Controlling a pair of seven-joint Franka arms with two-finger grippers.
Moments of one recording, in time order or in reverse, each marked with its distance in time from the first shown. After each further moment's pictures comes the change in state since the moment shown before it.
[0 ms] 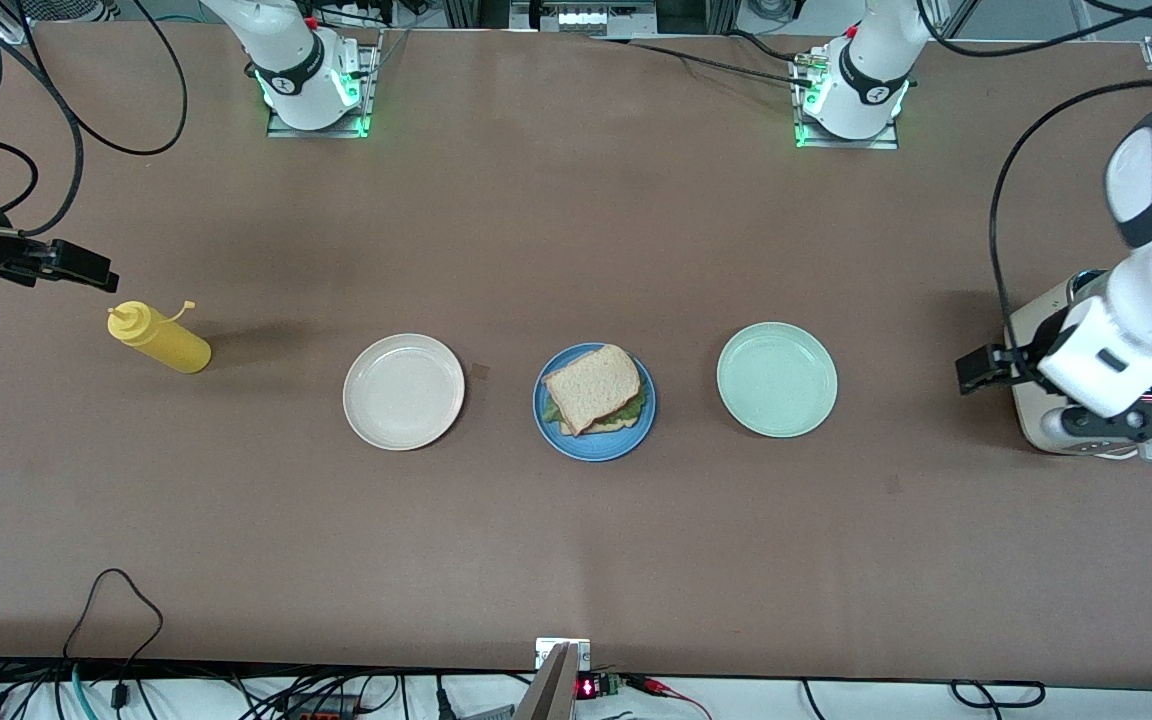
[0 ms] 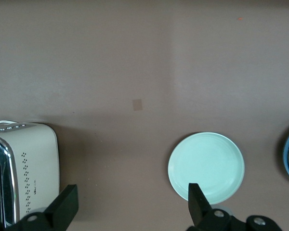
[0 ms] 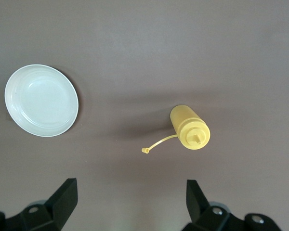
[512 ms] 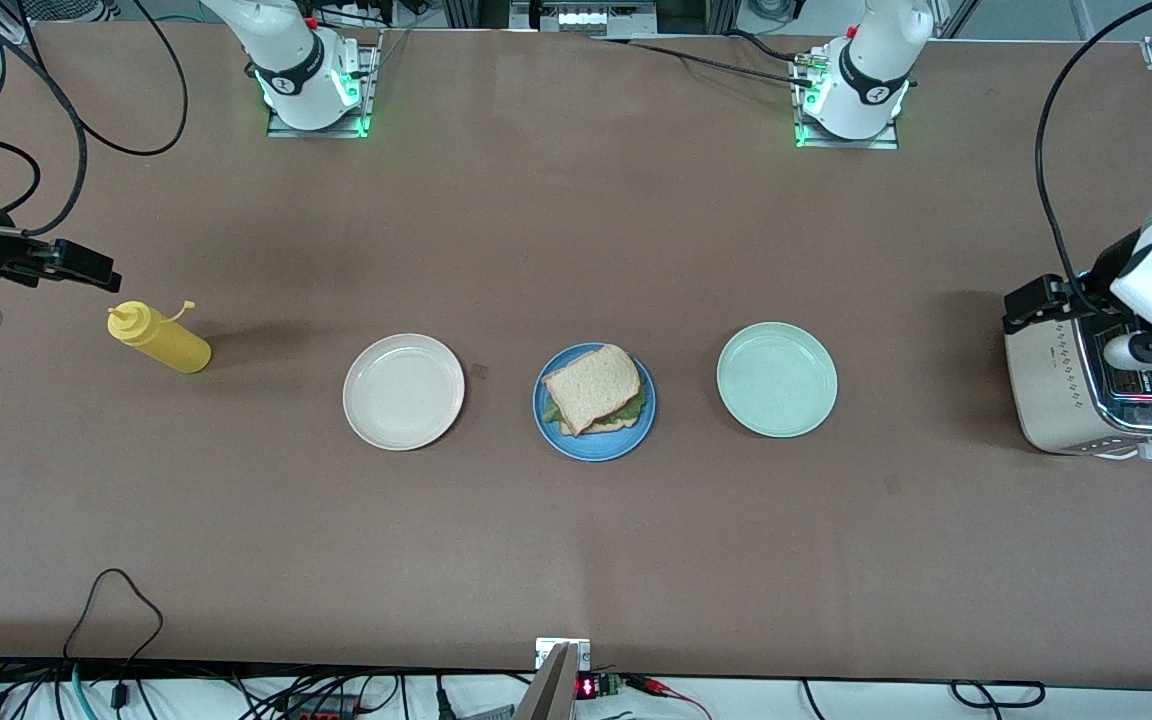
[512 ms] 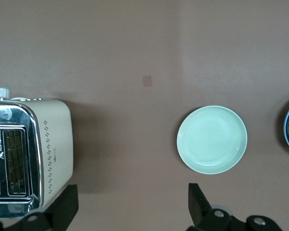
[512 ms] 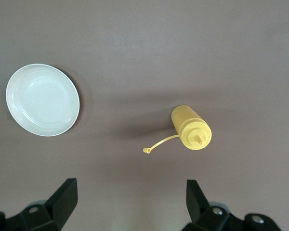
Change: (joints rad) left arm -0.003 -0.168 0.055 -0.161 -0.027 -0.041 0.054; right arm 0.002 0.000 0.004 0.000 0.000 0.000 0.000
